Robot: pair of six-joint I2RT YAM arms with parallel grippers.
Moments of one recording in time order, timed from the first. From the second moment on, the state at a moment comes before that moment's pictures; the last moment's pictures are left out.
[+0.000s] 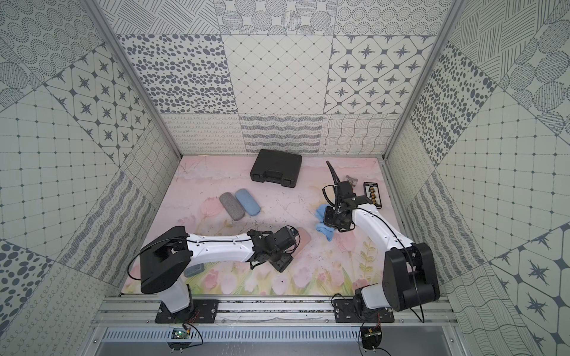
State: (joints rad) left arm -1.13 1.78 1.08 -0.51 -0.11 -0.35; right arm 0.20 1.39 1.01 -0.80 -0.14 0.46
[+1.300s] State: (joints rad) left arm -1.08 2.14 1.61 -0.47 0.17 -0.83; right arm 0.03 1.24 0.92 -0.84 -0.16 0.46
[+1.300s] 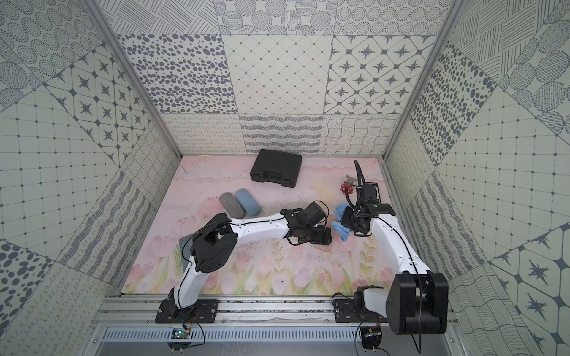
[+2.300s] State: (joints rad) left arm -0.65 1.37 0.94 -0.60 -0.22 -0.62; right arm 0.42 1.48 0.82 -0.76 -0.14 0.53
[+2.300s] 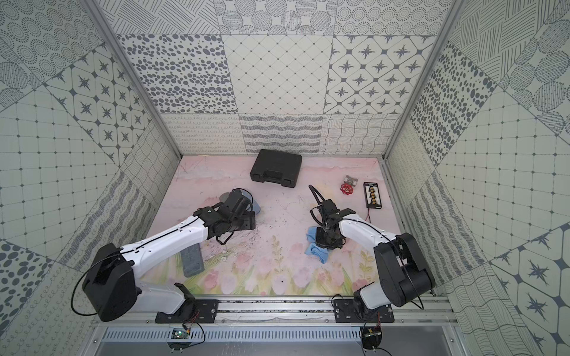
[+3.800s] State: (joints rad) left arm -0.33 1.75 1.16 -0.56 -0.10 -0.53; right arm 0.37 1.50 0.86 -0.61 -0.30 0.57
